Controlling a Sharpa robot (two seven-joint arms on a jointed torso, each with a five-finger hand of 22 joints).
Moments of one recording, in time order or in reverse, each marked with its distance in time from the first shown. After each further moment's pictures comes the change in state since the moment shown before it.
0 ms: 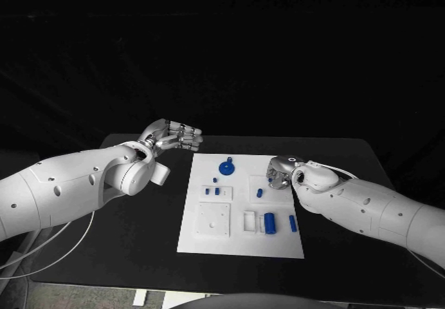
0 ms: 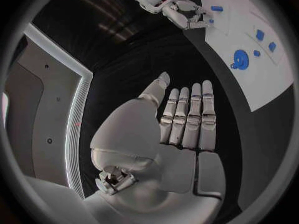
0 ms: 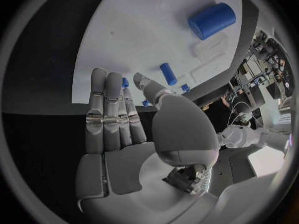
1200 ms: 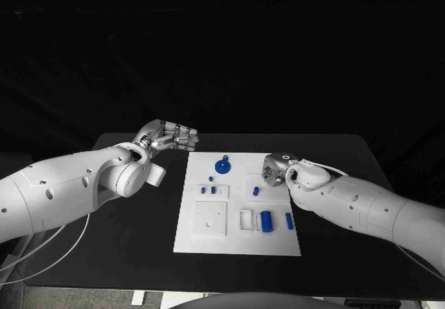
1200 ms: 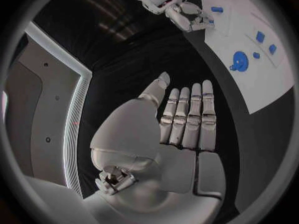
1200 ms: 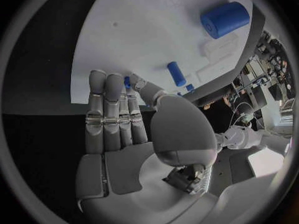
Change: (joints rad) left arm 0.000 0.000 0.000 0.005 0.006 0.004 -0.002; left_hand 0.000 0.000 -0.003 0.003 0.000 0.004 0.004 0.000 0.000 0.000 0.007 0.000 0.000 0.000 0.000 0.000 0.000 0.000 0.005 -0.002 0.000 -0.010; right arm -0.009 0.030 0.001 -0.045 -0.017 -0.045 0.000; right_hand 0.041 0.071 0.082 -0.061 -0.080 0.192 -0.044 -0.005 0.003 0.157 -0.045 -0.004 0.000 0.047 -0.040 0.033 0.059 -0.016 0.031 -0.042 0.065 0.101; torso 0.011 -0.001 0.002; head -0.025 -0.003
